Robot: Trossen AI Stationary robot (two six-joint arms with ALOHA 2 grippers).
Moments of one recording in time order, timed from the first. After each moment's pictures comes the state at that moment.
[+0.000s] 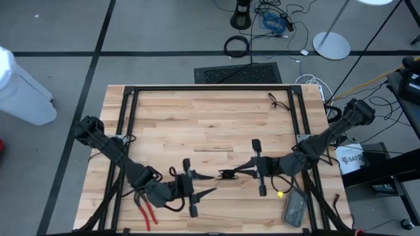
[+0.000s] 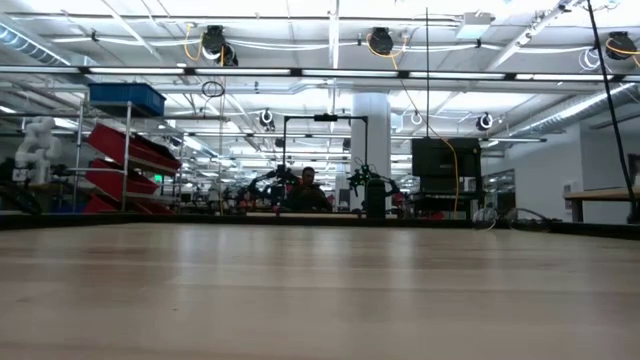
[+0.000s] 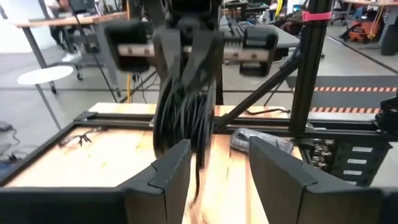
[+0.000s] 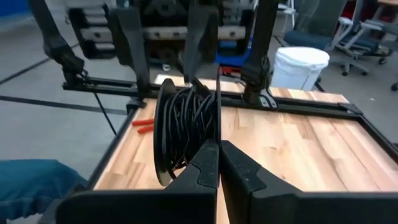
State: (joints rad) left arm -0.65 1.65 1.29 0.19 -0.80 -0.11; right arm 0.60 1.22 0.97 0.00 0.52 0.09
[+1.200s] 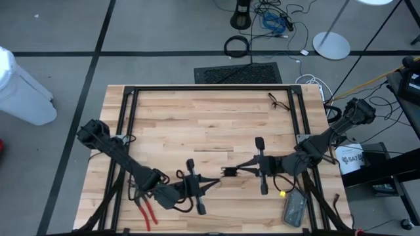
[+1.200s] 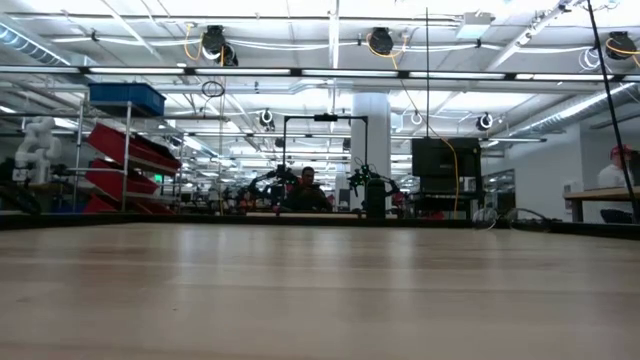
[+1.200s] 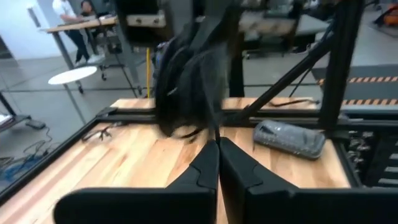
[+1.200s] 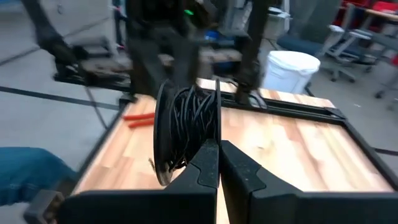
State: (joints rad) left arm -0.63 1.72 1.29 0.26 -0.87 -0.03; right arm 0.60 1.19 0.97 -0.07 0.59 0.05
